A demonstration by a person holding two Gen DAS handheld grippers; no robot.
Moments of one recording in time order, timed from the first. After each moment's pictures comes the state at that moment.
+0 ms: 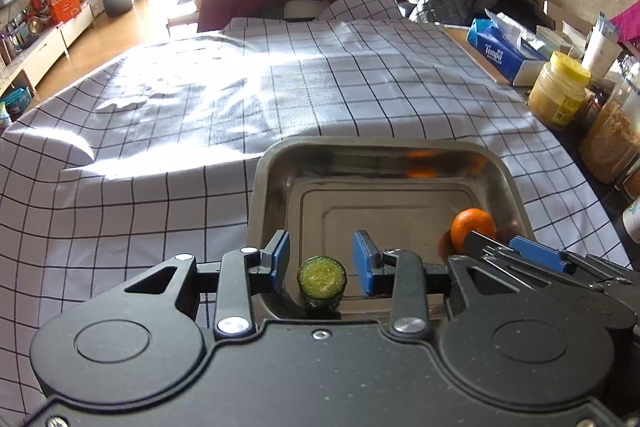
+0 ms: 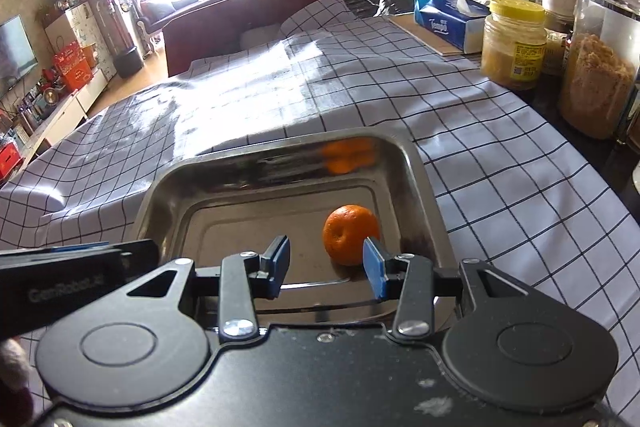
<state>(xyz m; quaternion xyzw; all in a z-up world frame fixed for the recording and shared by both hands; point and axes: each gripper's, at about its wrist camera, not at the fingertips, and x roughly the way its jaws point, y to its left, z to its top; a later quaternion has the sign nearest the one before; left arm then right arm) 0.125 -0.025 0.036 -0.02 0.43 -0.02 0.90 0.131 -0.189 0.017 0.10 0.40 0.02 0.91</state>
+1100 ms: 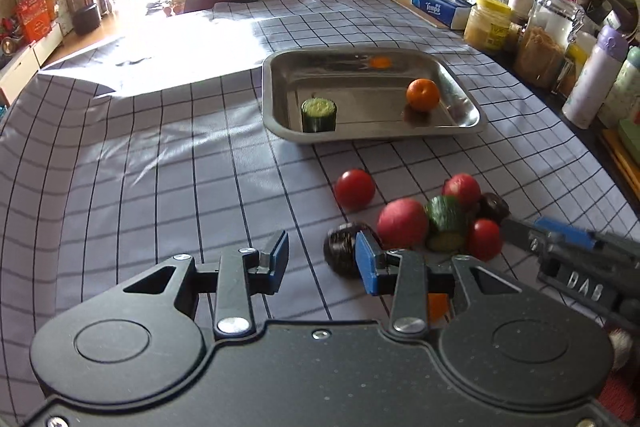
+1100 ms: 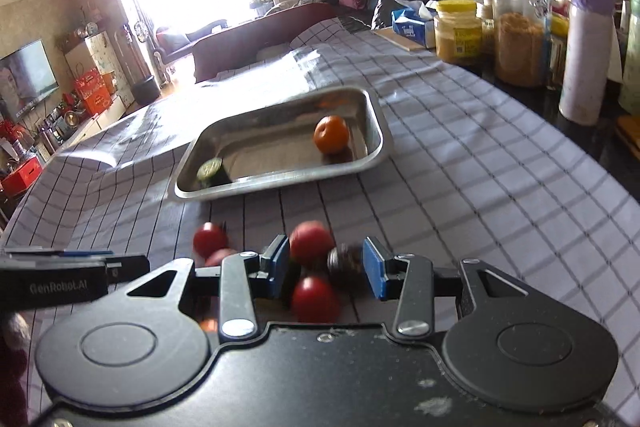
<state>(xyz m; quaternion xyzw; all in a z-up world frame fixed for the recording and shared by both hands) -0.031 0.004 0.017 0.00 0.42 -0.09 0.90 -0.055 -0.205 0.009 0.12 0.35 0.04 0.93</state>
